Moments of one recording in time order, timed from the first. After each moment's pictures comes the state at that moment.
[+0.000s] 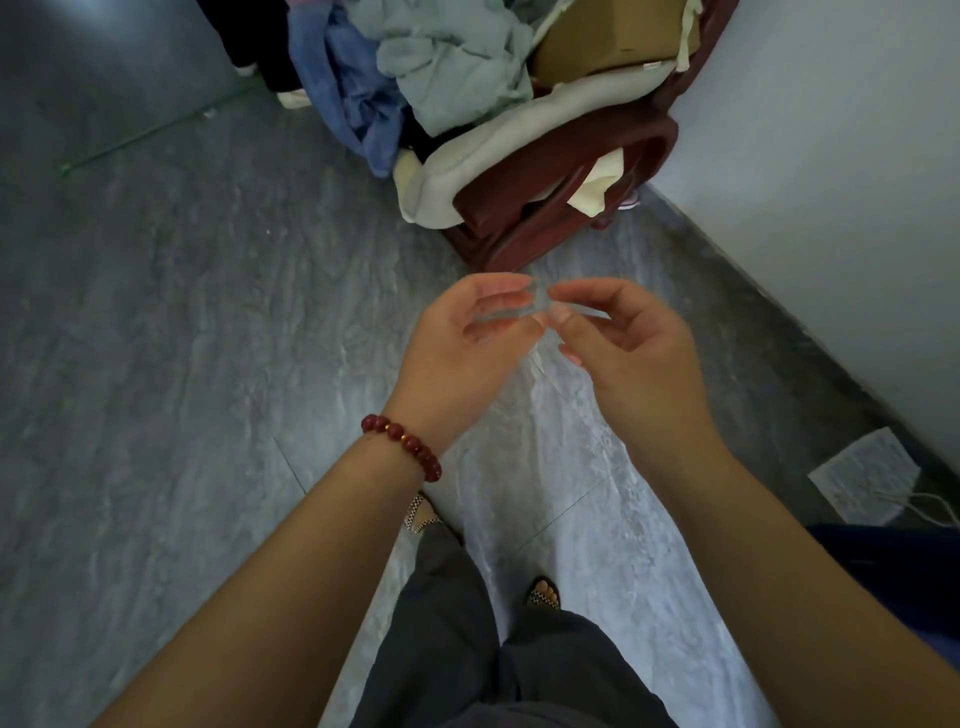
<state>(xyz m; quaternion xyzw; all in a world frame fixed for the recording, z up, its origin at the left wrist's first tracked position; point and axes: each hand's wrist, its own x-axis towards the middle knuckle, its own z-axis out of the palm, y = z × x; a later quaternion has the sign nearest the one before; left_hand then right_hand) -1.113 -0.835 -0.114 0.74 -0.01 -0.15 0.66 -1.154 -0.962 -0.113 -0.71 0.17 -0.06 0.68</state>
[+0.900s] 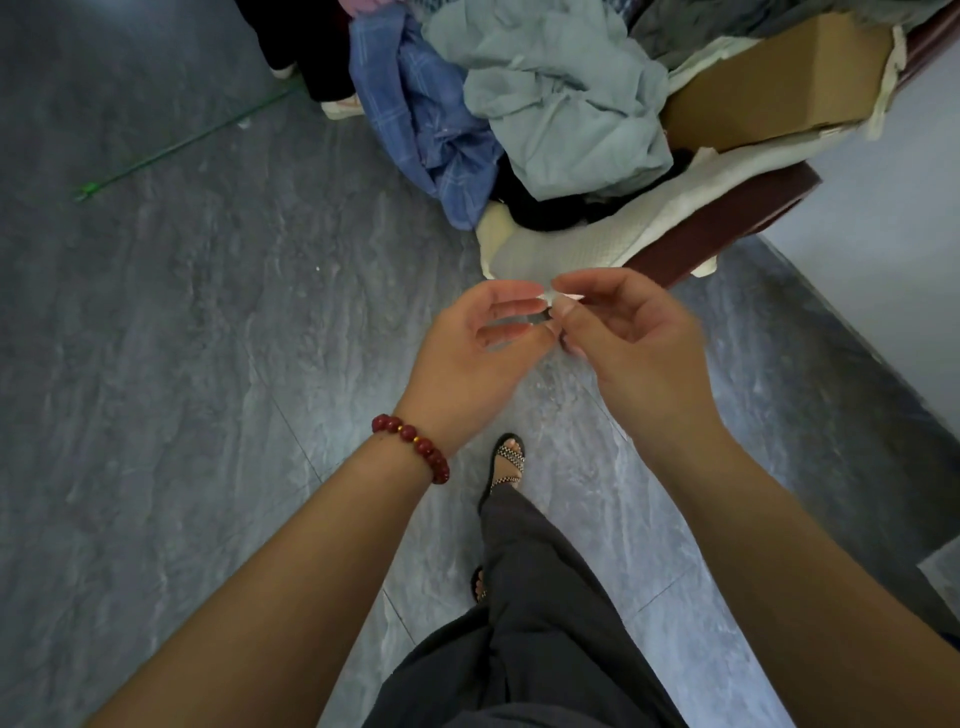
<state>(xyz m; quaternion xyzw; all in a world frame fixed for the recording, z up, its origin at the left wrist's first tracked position) -0.789 -0.674 -0.147 0.74 0.01 -0.19 0.65 -0.820 -0.800 -0.144 -0.71 0.18 -0.02 0.68</state>
